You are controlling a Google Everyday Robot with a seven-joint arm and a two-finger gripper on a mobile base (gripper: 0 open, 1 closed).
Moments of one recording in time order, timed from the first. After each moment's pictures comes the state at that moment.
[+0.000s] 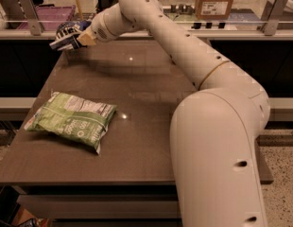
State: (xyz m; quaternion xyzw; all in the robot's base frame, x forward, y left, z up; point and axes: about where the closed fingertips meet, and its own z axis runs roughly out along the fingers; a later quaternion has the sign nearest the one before) arm 0.790 0.207 0.894 -0.54 0.68 0.24 0.45
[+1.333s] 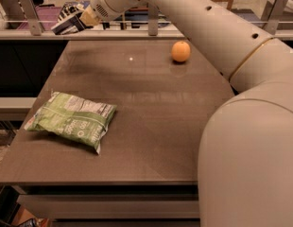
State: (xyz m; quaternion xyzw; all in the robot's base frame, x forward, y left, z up) arm 0.750 0.169 0.980 -0.53 0.70 0.14 0.46
